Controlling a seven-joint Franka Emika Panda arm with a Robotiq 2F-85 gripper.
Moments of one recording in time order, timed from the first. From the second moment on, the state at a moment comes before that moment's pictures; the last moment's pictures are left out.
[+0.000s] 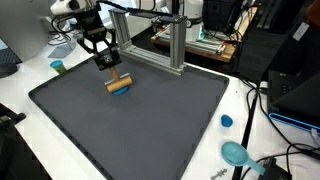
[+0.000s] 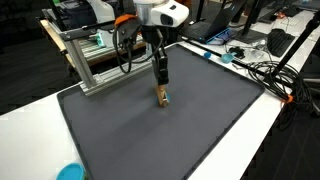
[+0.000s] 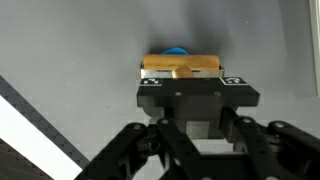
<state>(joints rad) -0.19 0.36 0.00 -1.86 0.16 2.22 -1.37</state>
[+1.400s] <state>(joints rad) -0.17 0.36 0.02 -1.89 0.15 2.27 -1.39</state>
